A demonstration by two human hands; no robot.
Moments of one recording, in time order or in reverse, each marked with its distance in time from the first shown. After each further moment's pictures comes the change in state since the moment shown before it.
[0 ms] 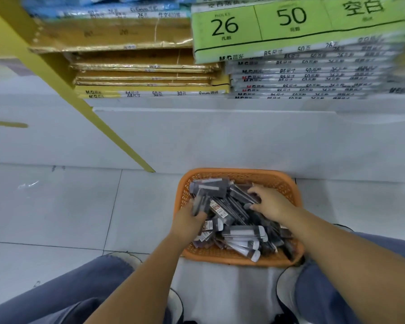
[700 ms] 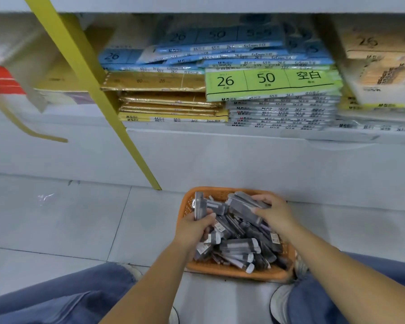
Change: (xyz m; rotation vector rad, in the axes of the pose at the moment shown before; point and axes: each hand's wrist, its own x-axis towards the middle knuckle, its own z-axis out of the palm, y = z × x) left_hand -0.058 0.043 -0.009 -0.659 -0.039 -0.040; right_hand -0.057 -0.023 -0.030 0.561 0.339 0.072
